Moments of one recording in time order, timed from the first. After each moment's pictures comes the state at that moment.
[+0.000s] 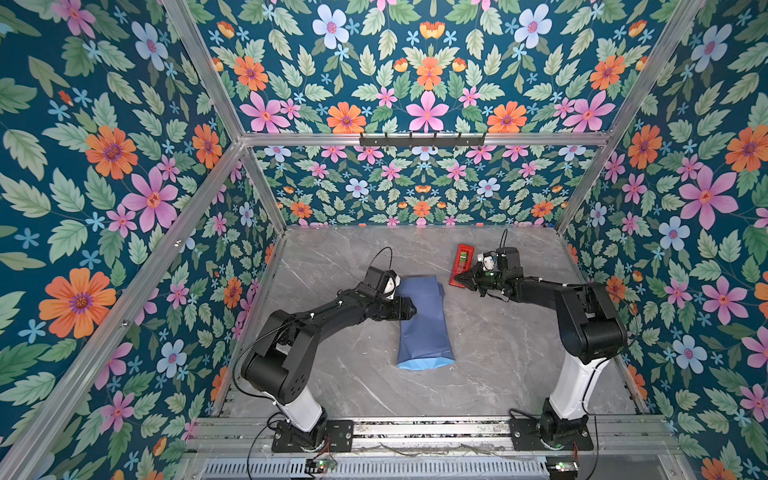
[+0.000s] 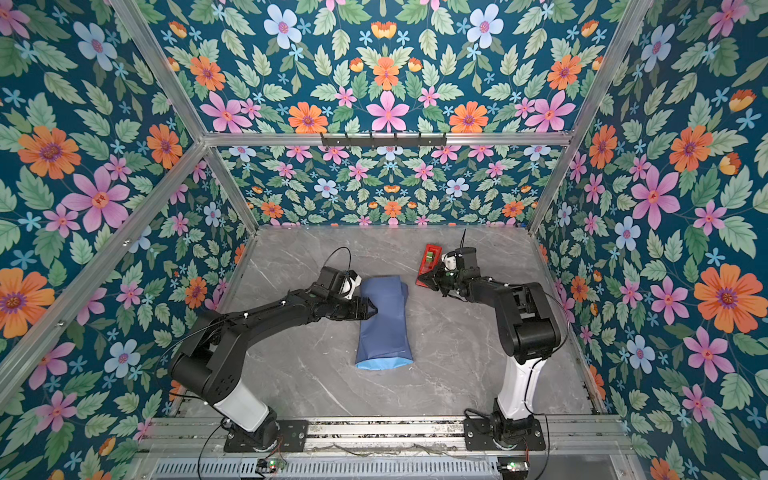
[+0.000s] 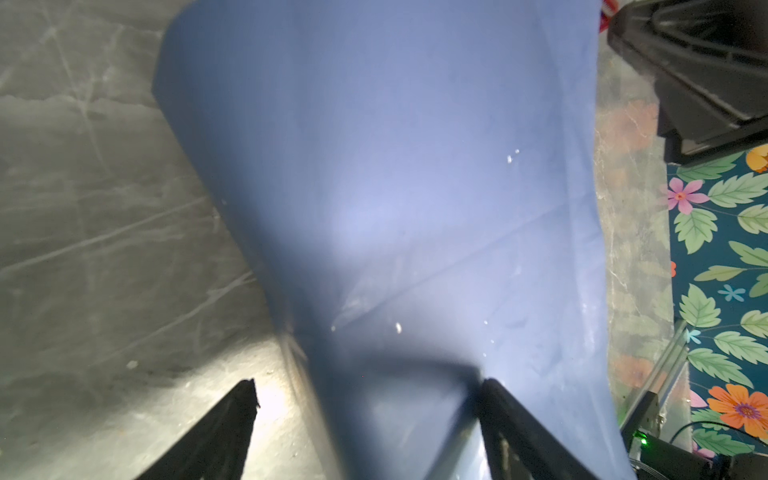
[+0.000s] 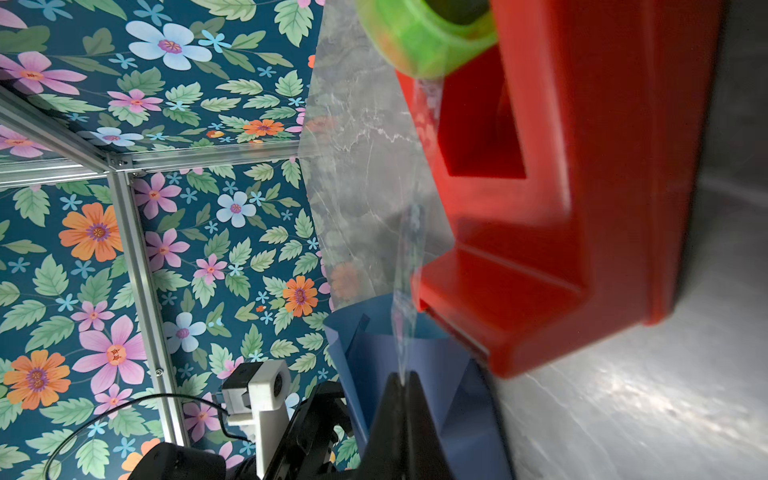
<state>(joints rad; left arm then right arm) -0.53 1.67 0.93 -0.25 0.36 -0.44 0.18 1.90 1.05 0.19 -0.75 1.05</state>
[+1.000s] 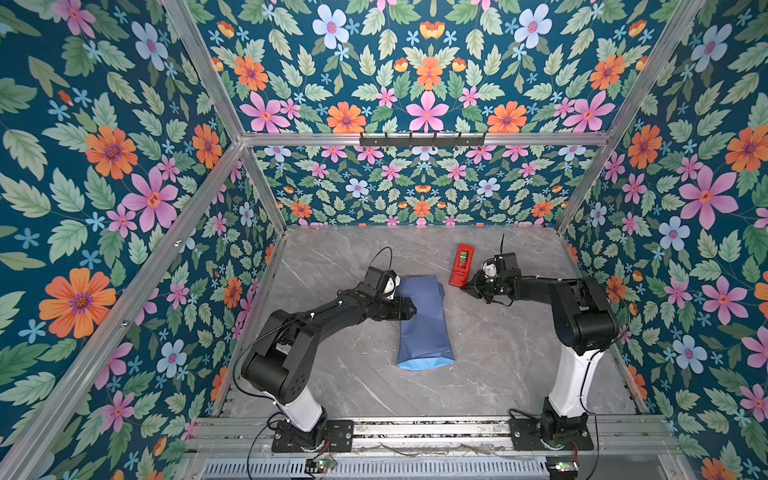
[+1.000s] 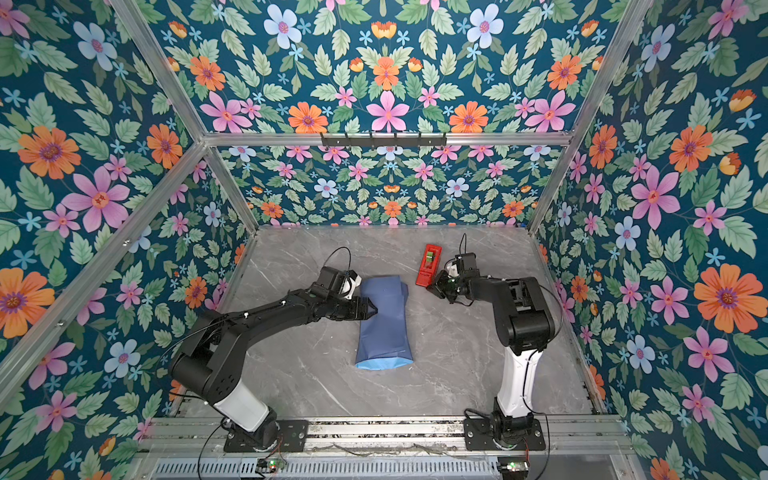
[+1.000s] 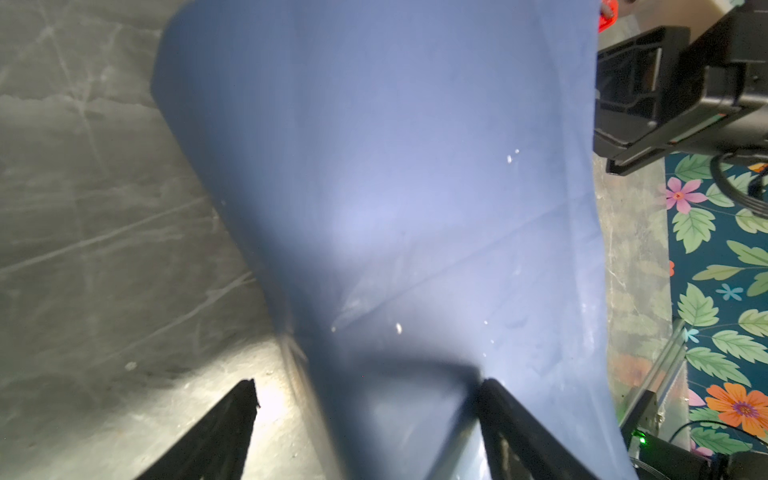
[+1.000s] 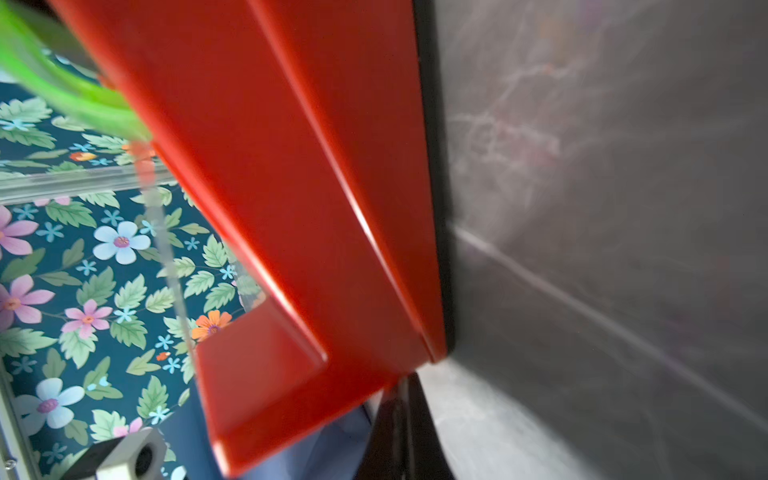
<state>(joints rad) -0.53 1.67 0.93 -0.25 0.36 -0.44 0.15 1.96 1.09 -0.01 -0.62 0.86</state>
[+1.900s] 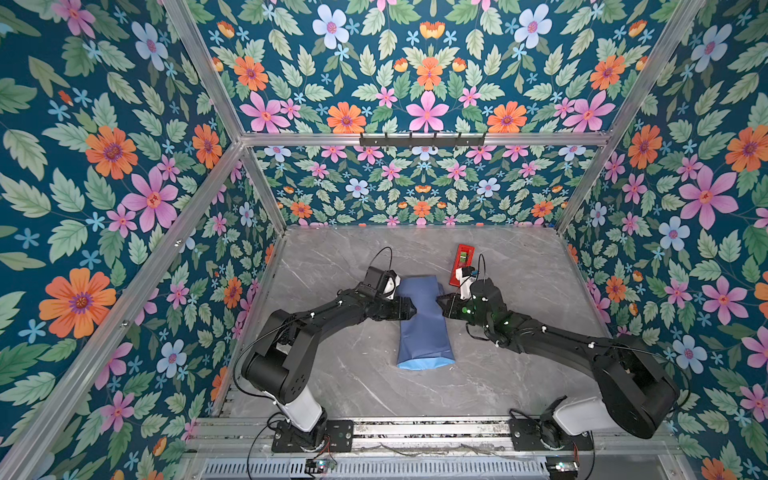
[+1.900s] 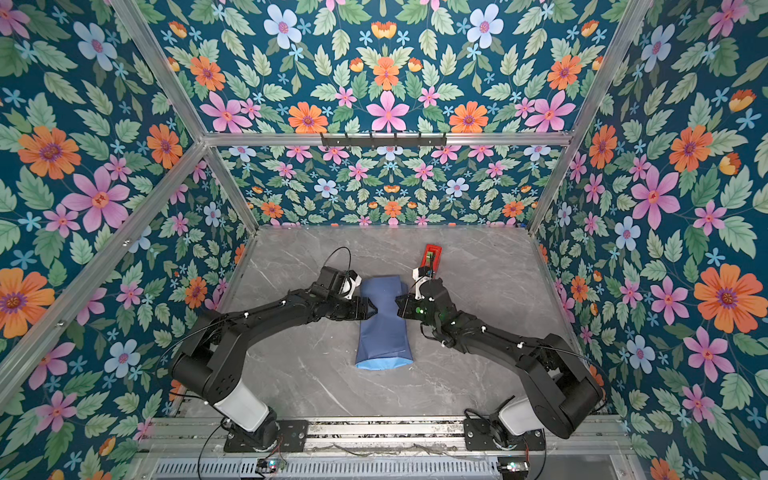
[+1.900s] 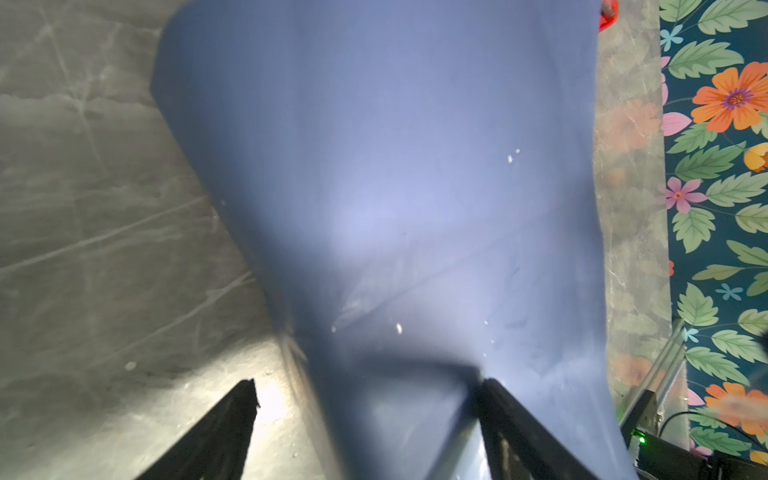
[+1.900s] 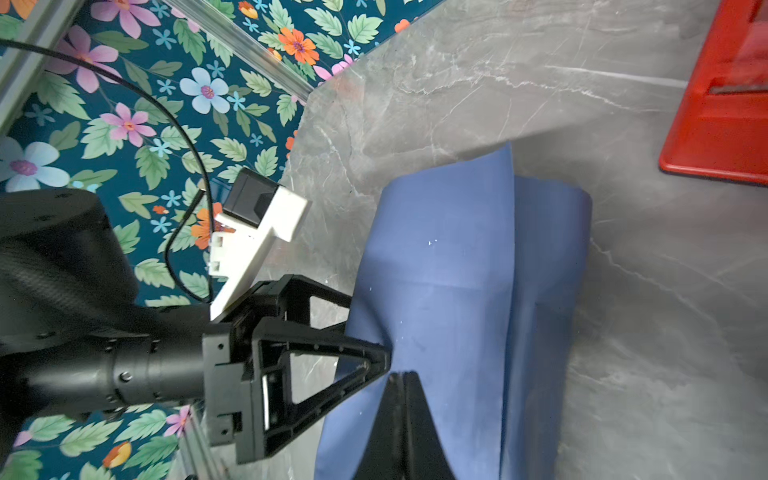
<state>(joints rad) -0.53 1.67 0.93 -0.25 0.36 -0.44 0.65 1.45 0.71 0.28 -0.11 0.75</state>
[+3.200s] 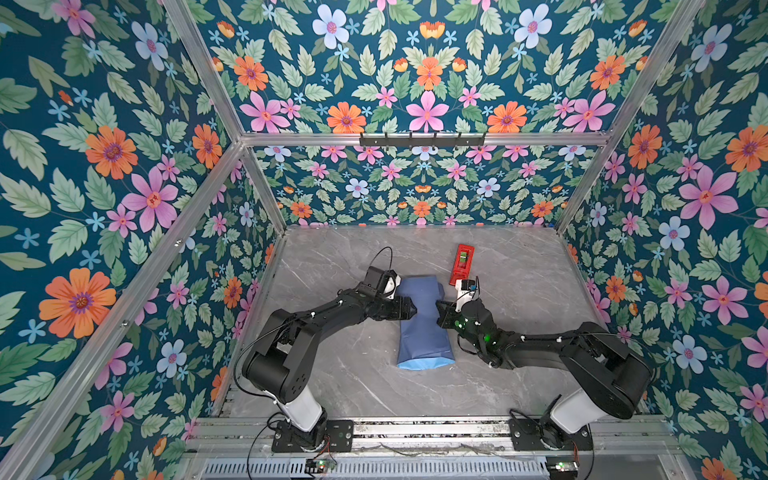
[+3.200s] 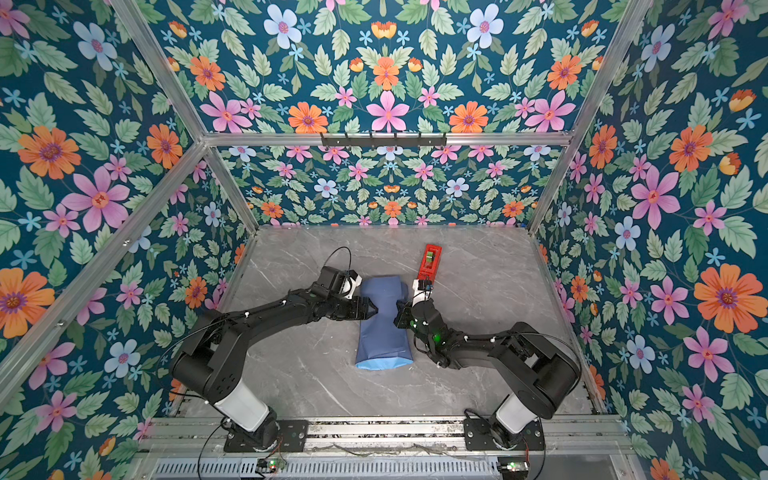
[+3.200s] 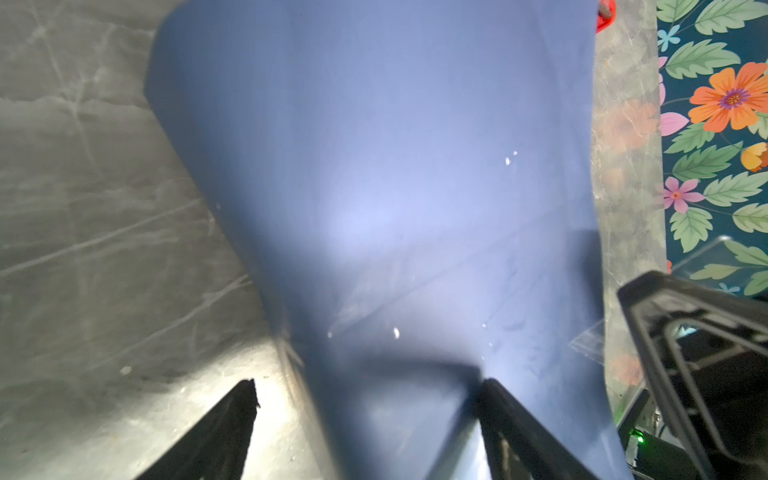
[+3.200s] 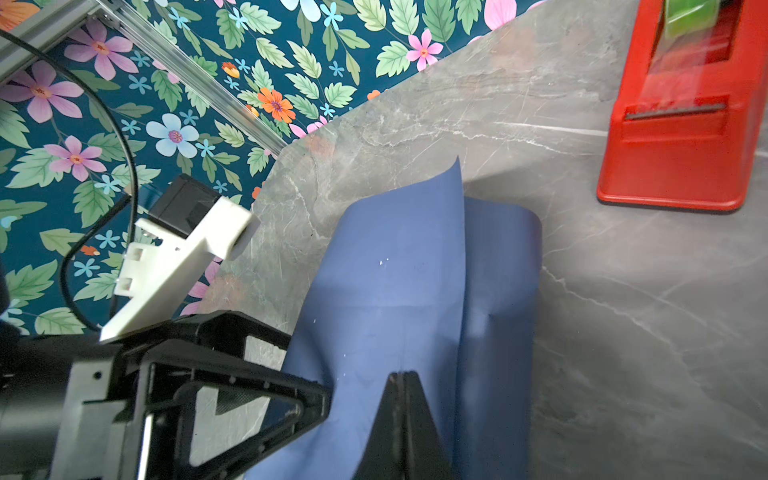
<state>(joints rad) -0.53 1.67 0.94 -0.25 0.37 -0.44 0.75 1.59 0.55 0.68 0.16 0.72</state>
